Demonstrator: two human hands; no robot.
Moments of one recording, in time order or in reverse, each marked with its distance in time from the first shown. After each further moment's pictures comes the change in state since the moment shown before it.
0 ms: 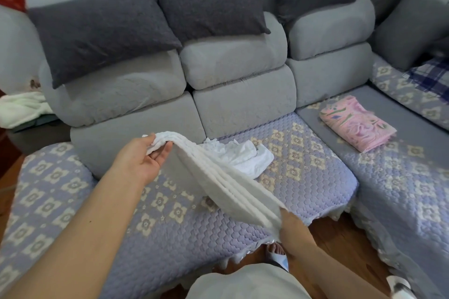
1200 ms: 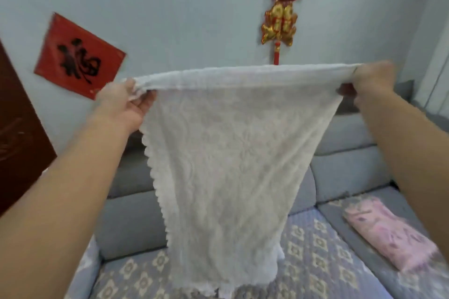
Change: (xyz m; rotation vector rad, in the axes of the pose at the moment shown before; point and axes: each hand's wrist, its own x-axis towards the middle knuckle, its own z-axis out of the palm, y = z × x) left_hand -0.077 0.250 0.094 -0.251 -0.354 0.578; right_hand 0.059 -0.158 -0.566 1.434 0.914 -0.210
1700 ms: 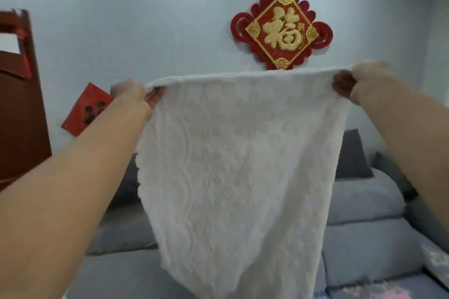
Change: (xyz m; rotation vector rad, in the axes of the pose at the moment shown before) left_hand 0.001 0.047 0.169 -0.004 0.119 0.326; right_hand 0.088 -0.165 0.000 0.270 -0.127 0.061
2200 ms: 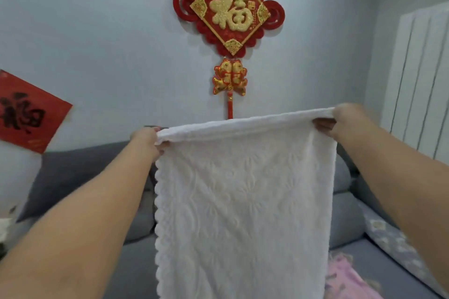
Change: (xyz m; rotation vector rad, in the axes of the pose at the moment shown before) left_hand -0.042 -0.247 0.090 0.407 -0.015 -0.370; right_hand 0.120 0.063 -0.171 -0.077 0.044 0.163
